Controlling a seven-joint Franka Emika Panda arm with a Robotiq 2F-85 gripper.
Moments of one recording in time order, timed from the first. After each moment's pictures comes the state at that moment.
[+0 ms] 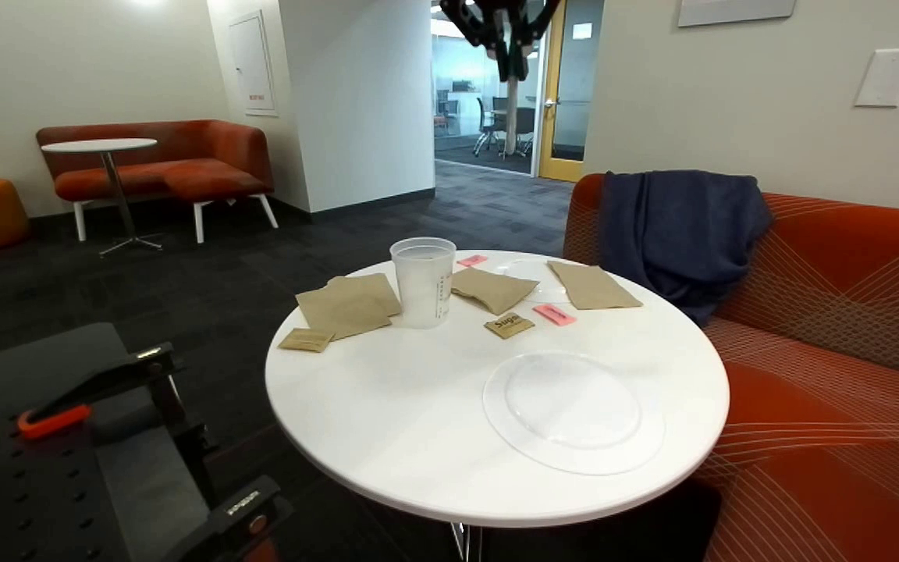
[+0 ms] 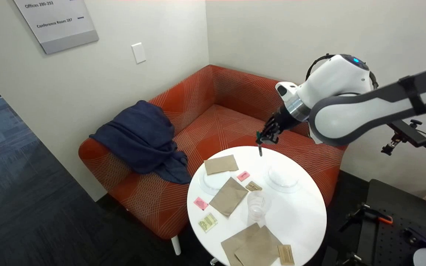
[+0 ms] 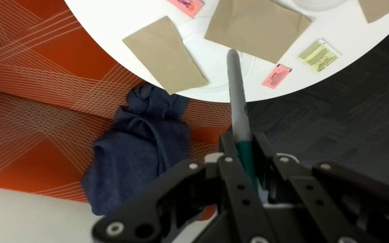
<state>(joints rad) -0.26 -0.02 0.27 -2.40 0.40 2.89 -0.70</state>
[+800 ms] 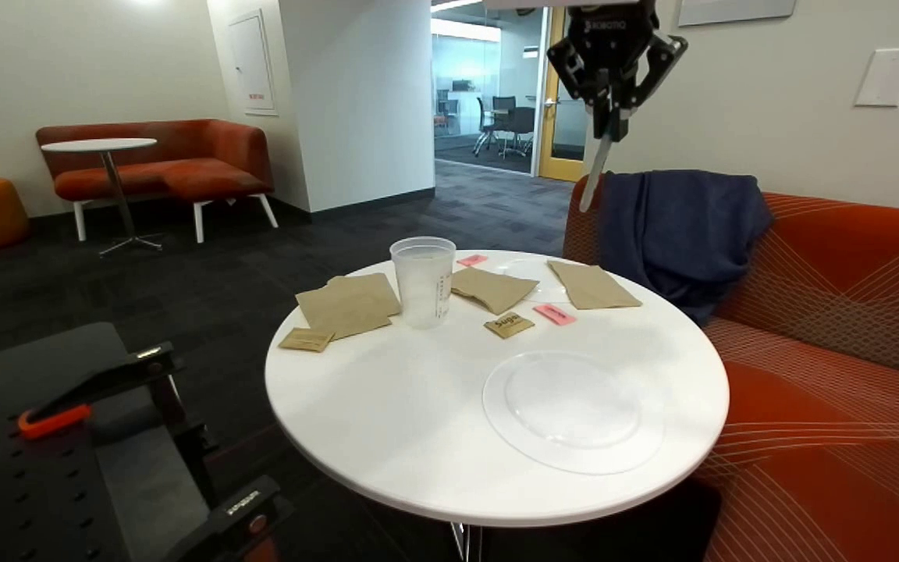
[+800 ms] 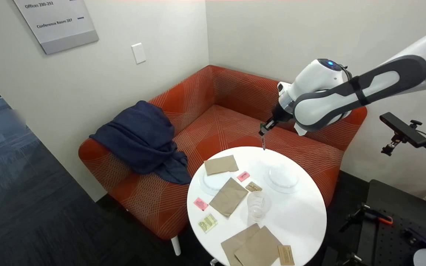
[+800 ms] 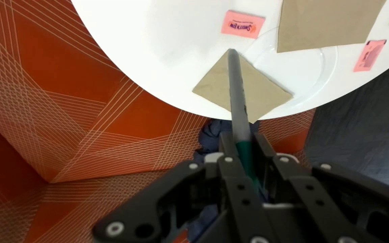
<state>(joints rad) -0.30 0.21 0.13 -2.24 0.26 2.87 -0.32</state>
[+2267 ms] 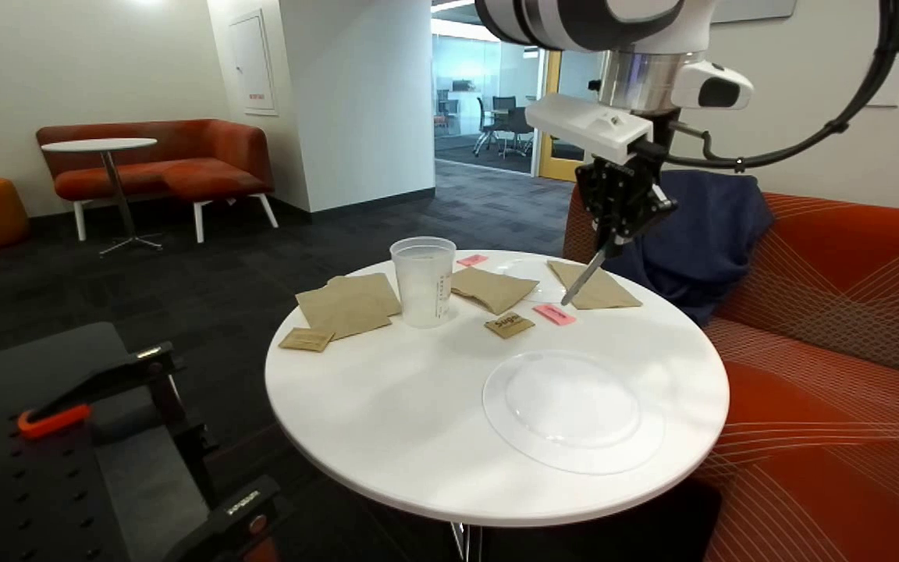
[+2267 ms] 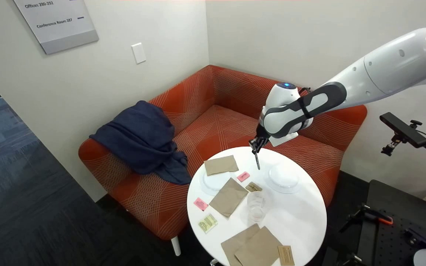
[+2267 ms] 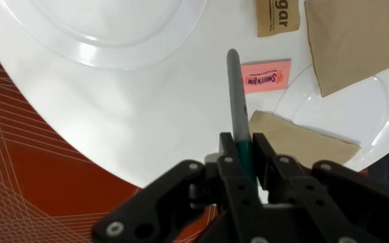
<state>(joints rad) -0.22 0.61 0.02 -1.89 0.26 2.64 -0.07</state>
